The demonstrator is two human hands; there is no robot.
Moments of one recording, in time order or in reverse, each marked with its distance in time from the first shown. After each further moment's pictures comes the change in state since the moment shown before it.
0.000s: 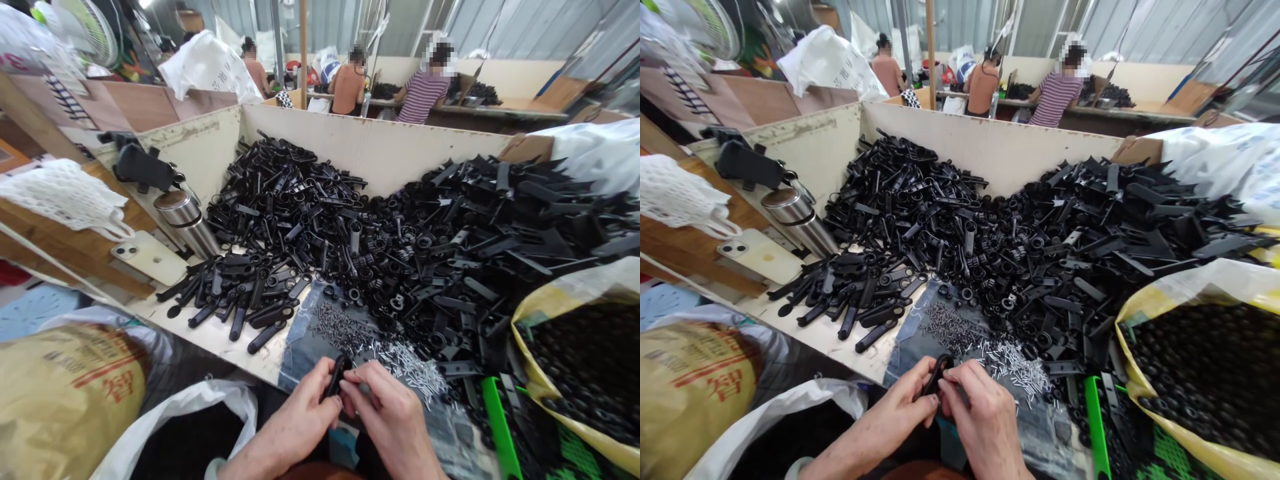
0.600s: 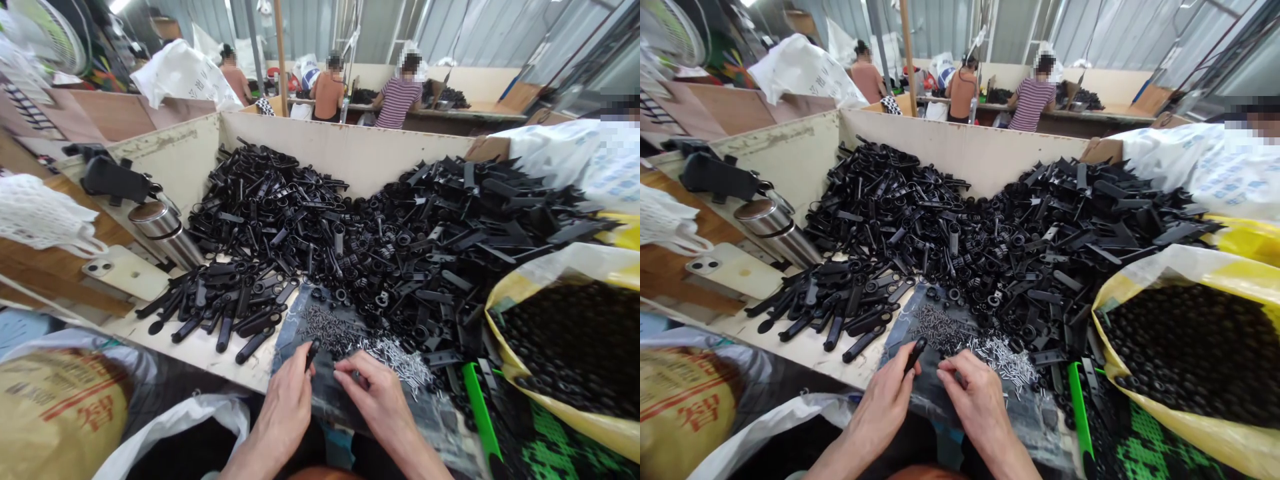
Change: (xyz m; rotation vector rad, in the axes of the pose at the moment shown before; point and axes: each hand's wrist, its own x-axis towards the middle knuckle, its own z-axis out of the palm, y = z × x) left_hand 0.016 -0.012 -0.018 0.590 0.264 0.482; right_hand 0.009 0.023 0.003 0.136 -0.015 0.153
